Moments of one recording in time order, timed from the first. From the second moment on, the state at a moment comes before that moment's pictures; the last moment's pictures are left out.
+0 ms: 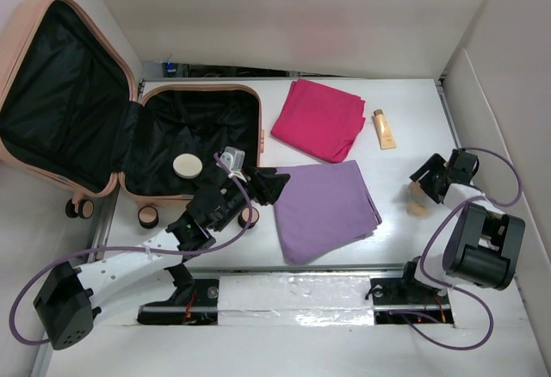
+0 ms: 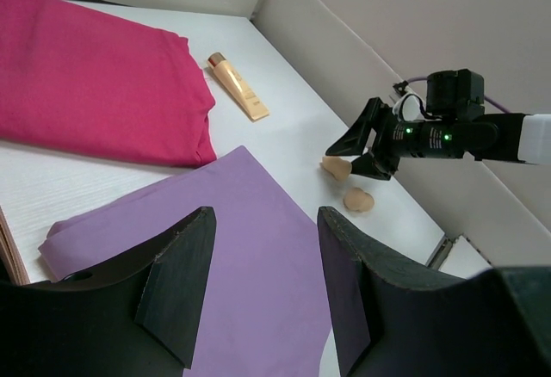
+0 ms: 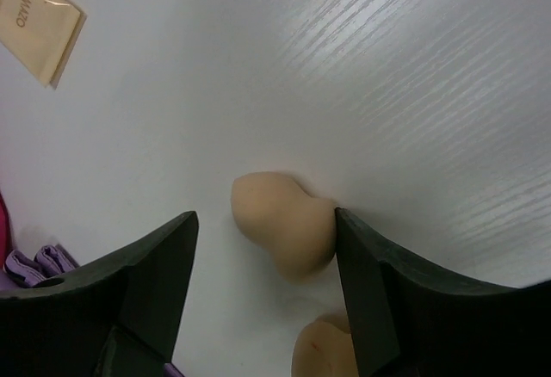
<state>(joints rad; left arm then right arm) -0.89 0.87 0.43 0.51 -0.15 -0.50 -0.40 1.37 0.61 -0.05 -0.15 0.46</state>
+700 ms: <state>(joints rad) -0.89 0.85 0.43 0.49 -0.18 -0.50 -0.32 1.23 0.67 -0.05 -0.17 0.49</state>
